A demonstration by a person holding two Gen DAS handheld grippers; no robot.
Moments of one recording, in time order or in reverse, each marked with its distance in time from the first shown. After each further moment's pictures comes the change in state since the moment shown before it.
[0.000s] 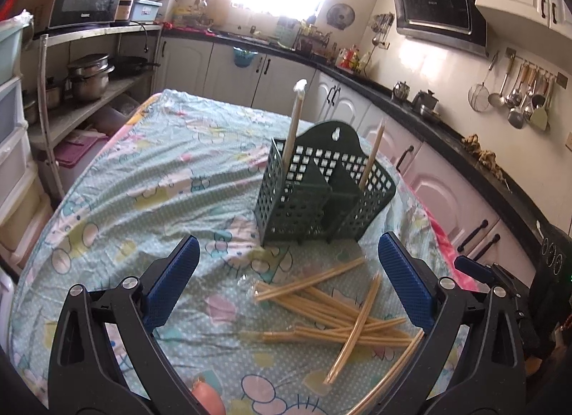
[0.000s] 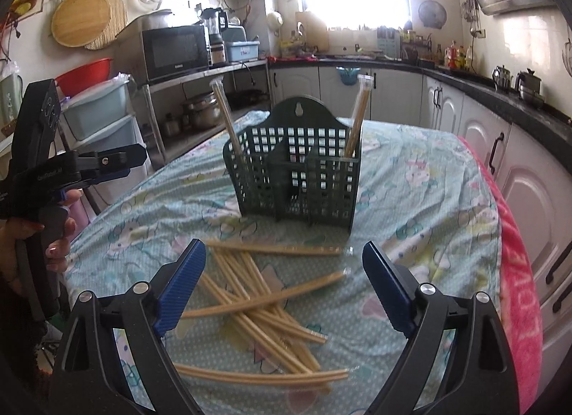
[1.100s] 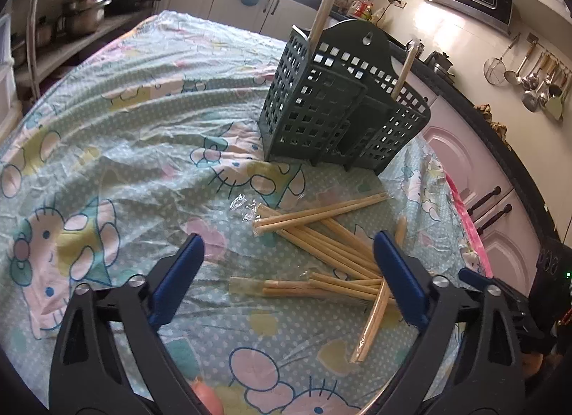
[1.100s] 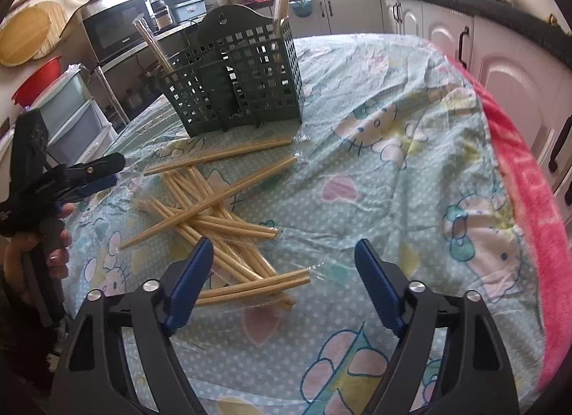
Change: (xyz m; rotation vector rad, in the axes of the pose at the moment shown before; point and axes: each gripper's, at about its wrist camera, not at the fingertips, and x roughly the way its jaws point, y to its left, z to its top) left arm 0.064 0.023 -0.054 -0.099 0.221 -0.037; right arm 0.019 -0.048 -0.067 0.228 0.238 -0.028
